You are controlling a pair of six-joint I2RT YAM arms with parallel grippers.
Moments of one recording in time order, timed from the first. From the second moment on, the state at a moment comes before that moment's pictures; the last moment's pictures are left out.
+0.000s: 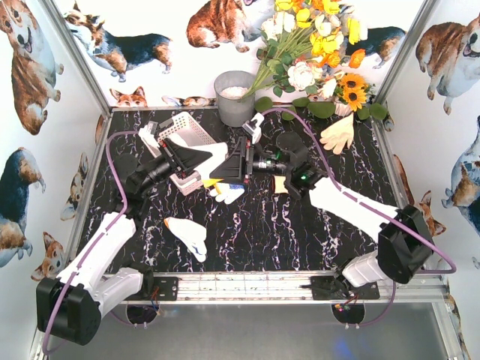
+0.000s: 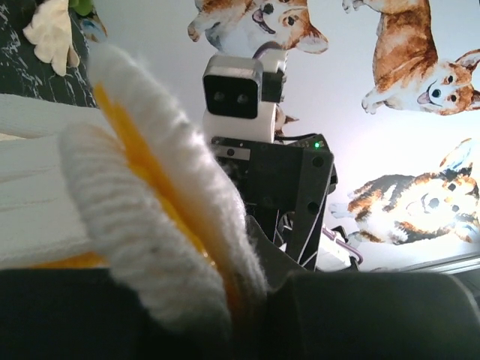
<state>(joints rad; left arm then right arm) -0.25 0.98 0.69 0.48 0.68 -1.41 0.69 1.41 1.03 0.36 -0.76 1.10</state>
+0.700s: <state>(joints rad) -0.24 1.01 0.57 0.58 0.67 -1.48 0.74 1.52 1.11 0.44 -0.81 1.18</state>
